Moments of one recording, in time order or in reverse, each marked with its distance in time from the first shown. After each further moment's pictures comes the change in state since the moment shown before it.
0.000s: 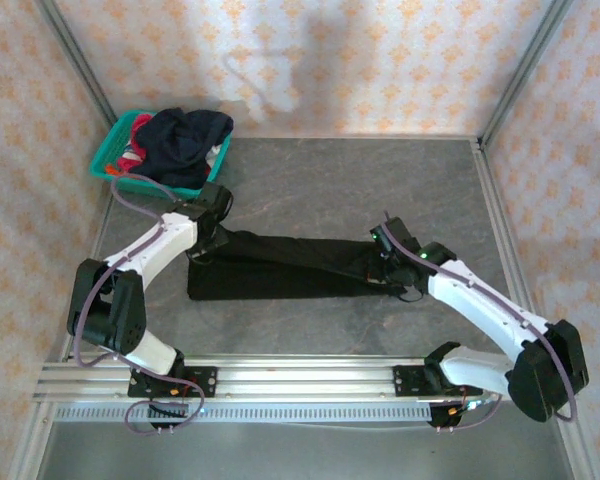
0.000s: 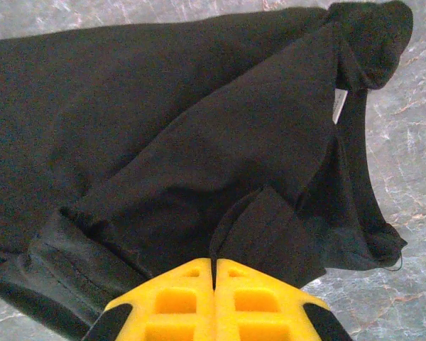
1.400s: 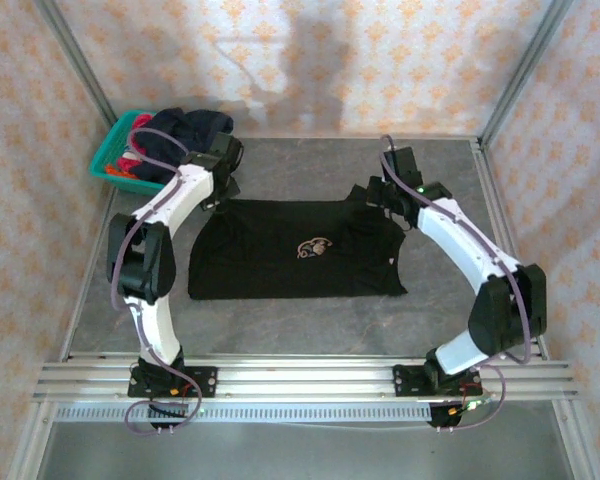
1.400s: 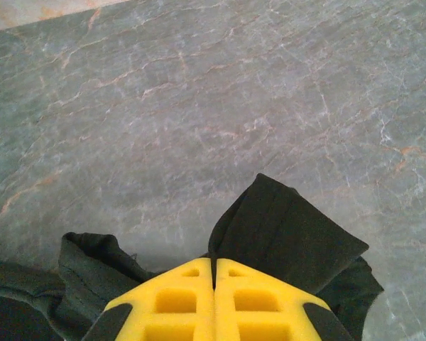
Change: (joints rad) left arm 0.040 0.354 0.531 -0.066 -0.007 0.031; right arm -0.205 0.340 0.447 0.209 0.050 -0.214
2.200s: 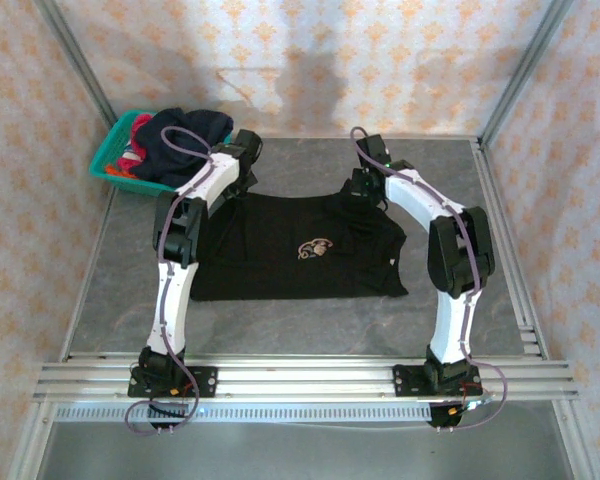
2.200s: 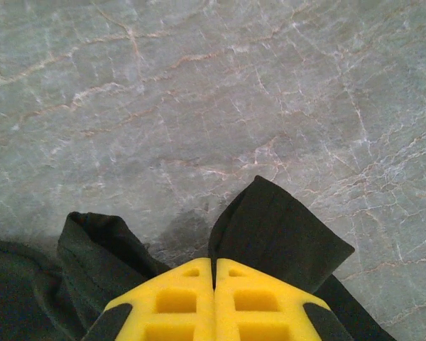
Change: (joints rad) left arm 0.000 0.519 0.508 -0.039 -0.002 -0.095; right arm -0.022 0.467 0.315 -0.002 0.050 -0.020
